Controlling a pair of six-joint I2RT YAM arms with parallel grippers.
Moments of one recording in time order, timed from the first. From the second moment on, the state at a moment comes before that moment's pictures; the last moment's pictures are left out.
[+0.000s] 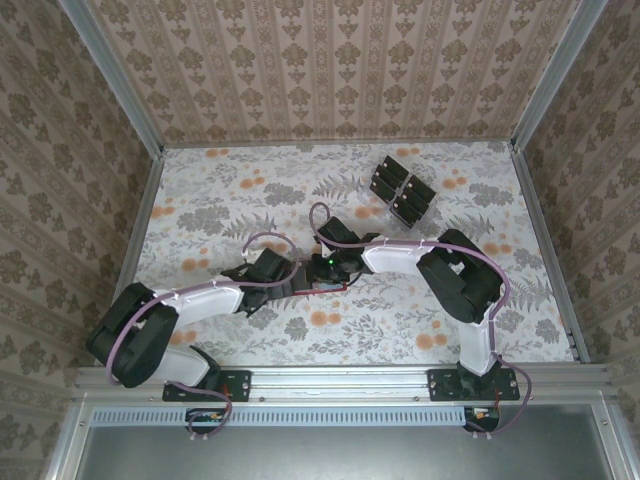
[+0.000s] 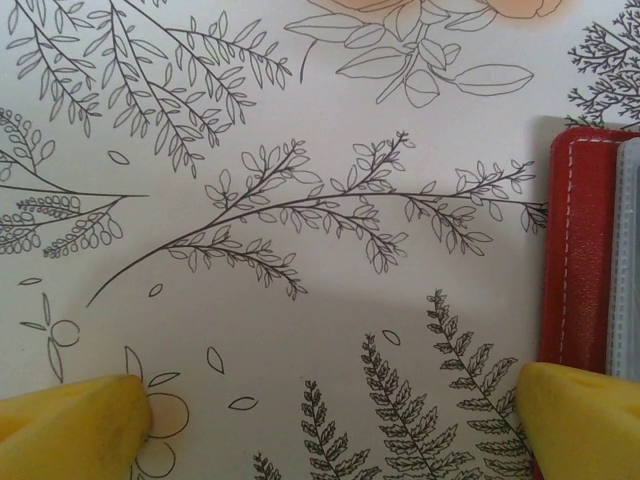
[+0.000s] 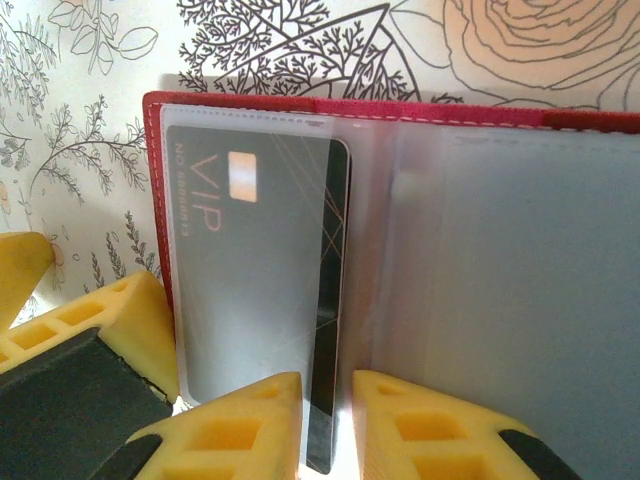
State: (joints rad) left arm -0.71 1.40 0.54 -0.28 -0.32 -0.75; right arm 0.76 1.96 1.16 -0.23 -0.32 0.76
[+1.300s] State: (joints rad) left arm -0.63 1.27 0.55 -0.34 -0.25 -0.74; right arm 0.79 1.97 1.23 -0.31 -0.29 0.72
